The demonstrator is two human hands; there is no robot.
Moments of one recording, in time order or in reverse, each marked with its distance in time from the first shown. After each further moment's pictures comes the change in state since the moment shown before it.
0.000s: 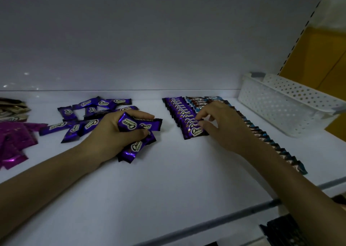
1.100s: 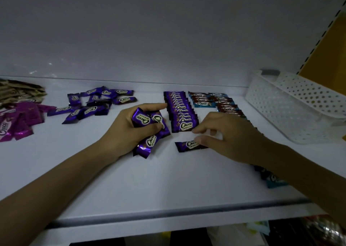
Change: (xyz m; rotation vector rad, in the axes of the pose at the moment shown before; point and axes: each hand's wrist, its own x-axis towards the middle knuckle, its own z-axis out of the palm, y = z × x) left_hand -0.007 0.017 0.068 -0.015 0.106 0.019; right_hand -0.026 0.021 -0.038 0.107 -0.318 -0.226
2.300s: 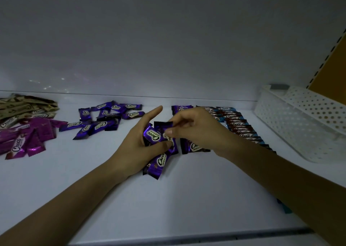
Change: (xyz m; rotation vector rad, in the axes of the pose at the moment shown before) left_hand 0.001 0.001 -0.003 0.003 0.014 -0.022; right_hand 0.072 -0.044 0.011 0.659 0.029 0.160
